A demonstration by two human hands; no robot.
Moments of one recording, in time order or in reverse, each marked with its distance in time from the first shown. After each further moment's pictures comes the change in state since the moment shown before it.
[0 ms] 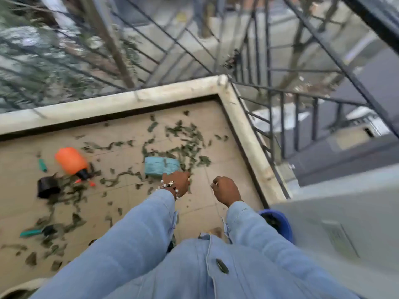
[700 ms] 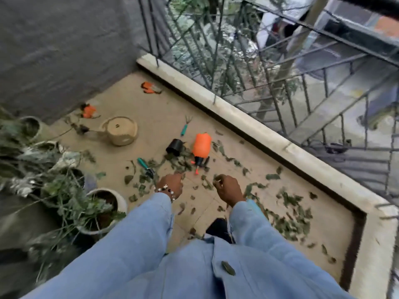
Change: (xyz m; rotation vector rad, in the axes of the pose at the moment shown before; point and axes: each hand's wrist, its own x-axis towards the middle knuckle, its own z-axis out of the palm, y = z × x) left_hand -0.190 -0.436 0.061 -0.712 0.244 -0.842; right_hand 0.044 -0.483 0.170 -0.306 -0.305 -0.761
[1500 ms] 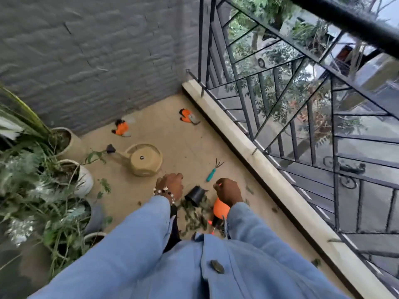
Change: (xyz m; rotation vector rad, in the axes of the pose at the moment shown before) left_hand 0.276 -0.093 -0.213 -0.130 0.149 -0.260; right_hand 0.381 -0.195 -0.074 -0.214 -0.191 -0.213
